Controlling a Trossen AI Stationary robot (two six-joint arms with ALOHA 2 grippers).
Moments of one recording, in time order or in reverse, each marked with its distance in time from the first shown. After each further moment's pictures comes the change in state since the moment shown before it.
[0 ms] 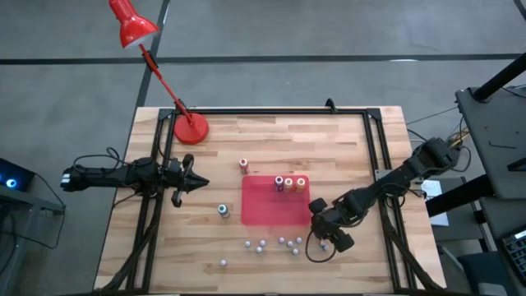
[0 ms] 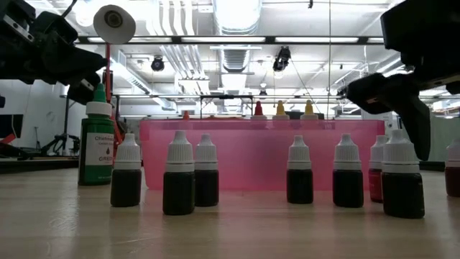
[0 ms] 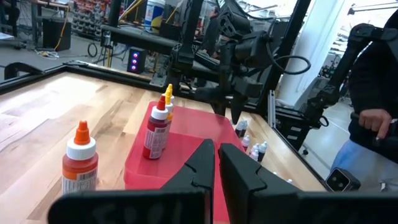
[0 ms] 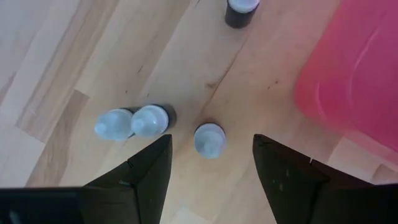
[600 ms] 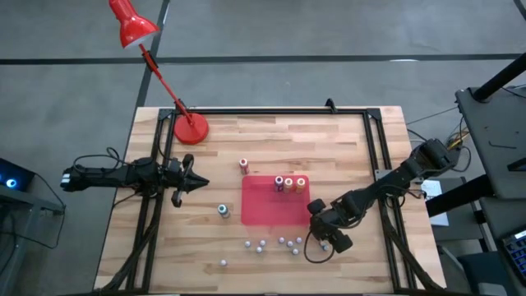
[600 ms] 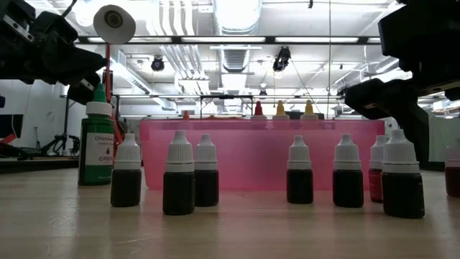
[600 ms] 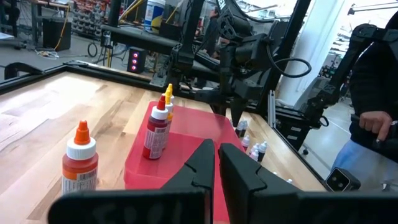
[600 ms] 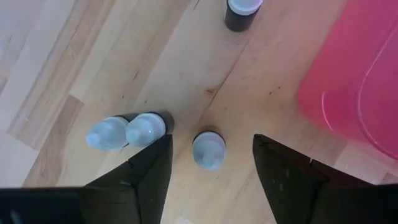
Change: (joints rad) left arm 0.000 0.000 0.000 0.000 0.000 0.000; right arm 0.000 0.024 0.000 0.028 0.000 0.003
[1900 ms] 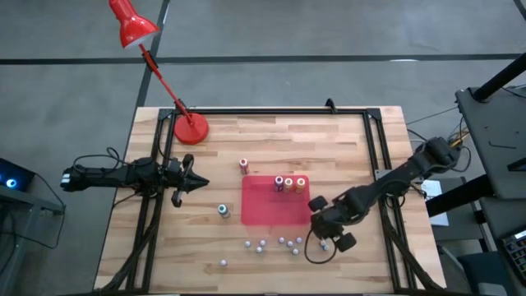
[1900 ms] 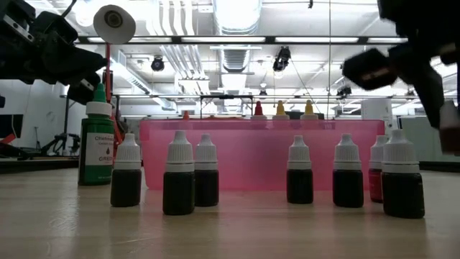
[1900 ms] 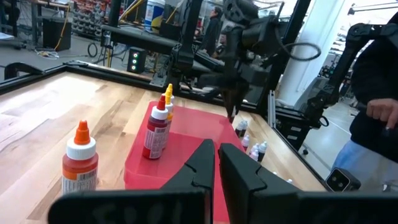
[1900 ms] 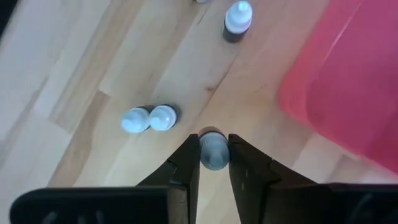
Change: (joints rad) left arm 0.000 0.000 0.000 0.000 0.000 0.000; right arm -0.001 -0.052 0.141 -0.226 0.000 -0.028
